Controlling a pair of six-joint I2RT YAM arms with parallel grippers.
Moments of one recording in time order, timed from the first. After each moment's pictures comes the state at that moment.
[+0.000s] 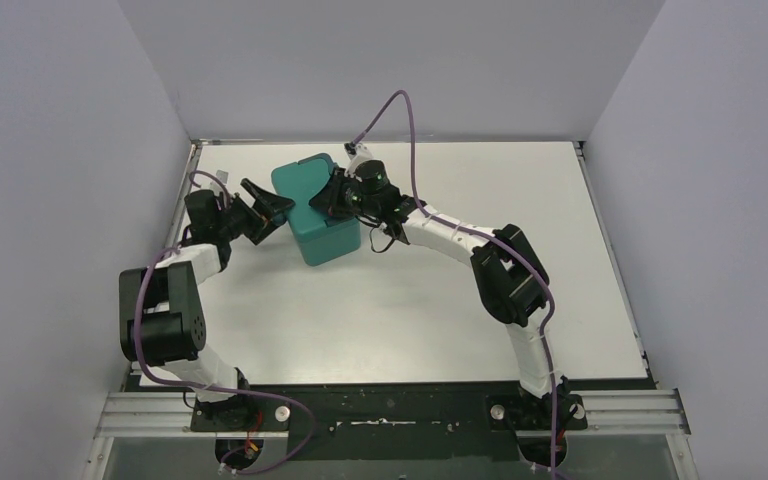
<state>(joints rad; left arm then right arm) 0.15 1.64 0.81 0.37 0.67 -0.89 0.75 2.14 1.65 0.16 -0.23 0.72</state>
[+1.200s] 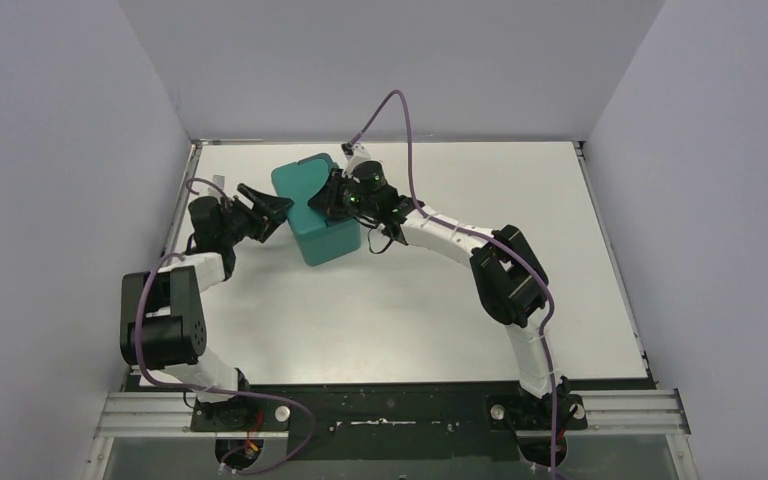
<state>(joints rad) 0.12 1.63 0.71 0.59 0.60 -1.07 0.76 2.14 1.66 0.16 -0.21 0.69</state>
